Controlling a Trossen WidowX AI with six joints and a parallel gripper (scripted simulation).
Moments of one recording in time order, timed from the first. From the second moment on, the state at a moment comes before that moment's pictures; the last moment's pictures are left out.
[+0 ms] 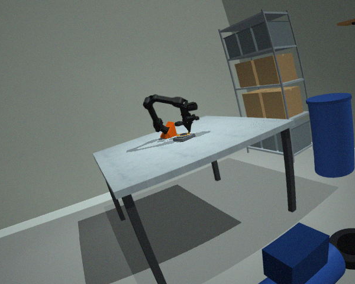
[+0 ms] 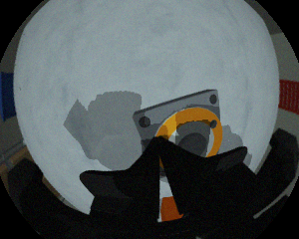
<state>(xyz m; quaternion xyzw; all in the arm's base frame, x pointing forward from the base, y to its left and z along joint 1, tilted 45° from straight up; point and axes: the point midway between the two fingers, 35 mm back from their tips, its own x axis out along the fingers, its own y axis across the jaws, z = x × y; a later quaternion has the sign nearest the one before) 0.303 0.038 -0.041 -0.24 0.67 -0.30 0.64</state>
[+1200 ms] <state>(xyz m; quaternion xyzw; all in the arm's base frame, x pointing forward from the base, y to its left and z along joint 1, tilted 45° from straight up) 0.270 0.043 -0.041 -0.24 0.67 -0.29 0.64</state>
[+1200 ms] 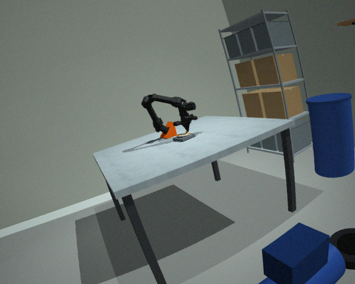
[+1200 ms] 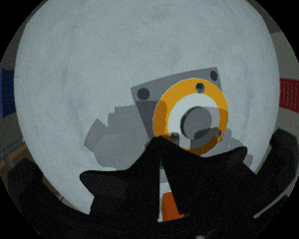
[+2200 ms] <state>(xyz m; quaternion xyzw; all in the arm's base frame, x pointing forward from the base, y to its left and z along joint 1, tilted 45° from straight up) 0.237 0.031 -0.022 -0.24 0.67 -0.30 0.63</state>
